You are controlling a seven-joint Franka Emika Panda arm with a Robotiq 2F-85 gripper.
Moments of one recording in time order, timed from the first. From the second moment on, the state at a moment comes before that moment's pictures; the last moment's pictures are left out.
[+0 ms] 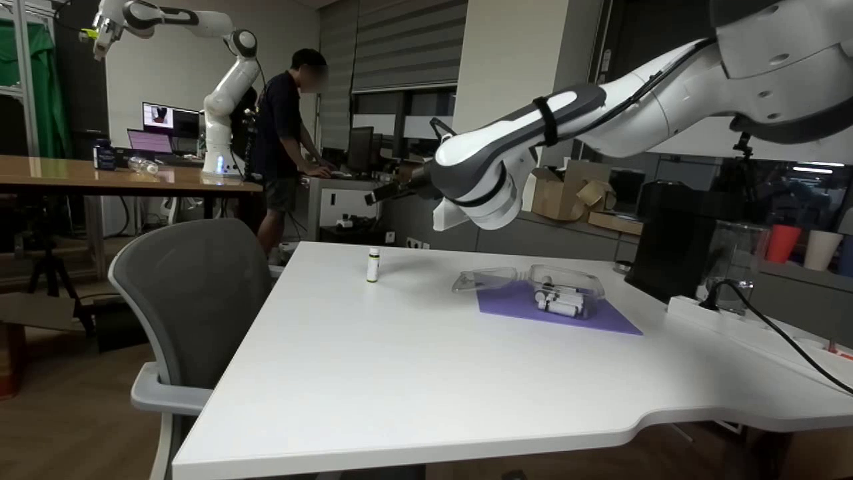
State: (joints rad) arm -0.50 1.22 0.92 -1.72 -0.51 3.46 -0.71
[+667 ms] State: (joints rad) arm -0.53 0.69 0.83 -1.86 -0.17 3.07 -0.62
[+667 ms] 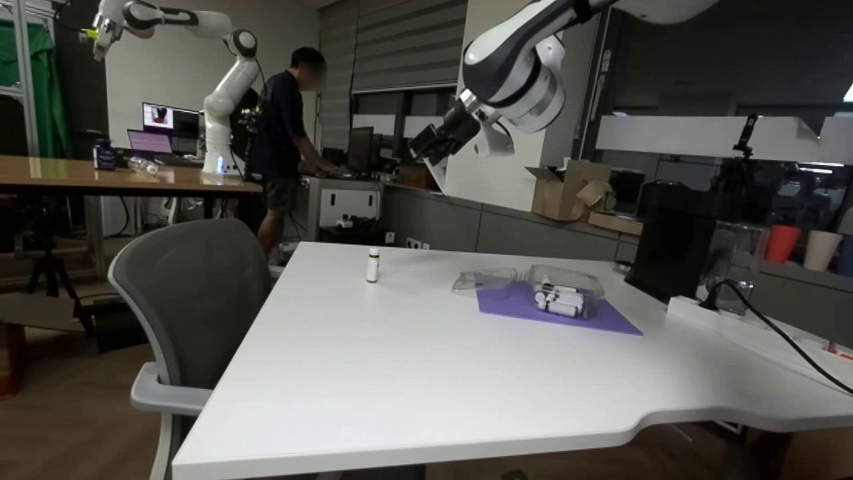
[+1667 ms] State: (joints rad) arm -0.45 0.35 0.77 -1.84 0.00 2.56 -0.59
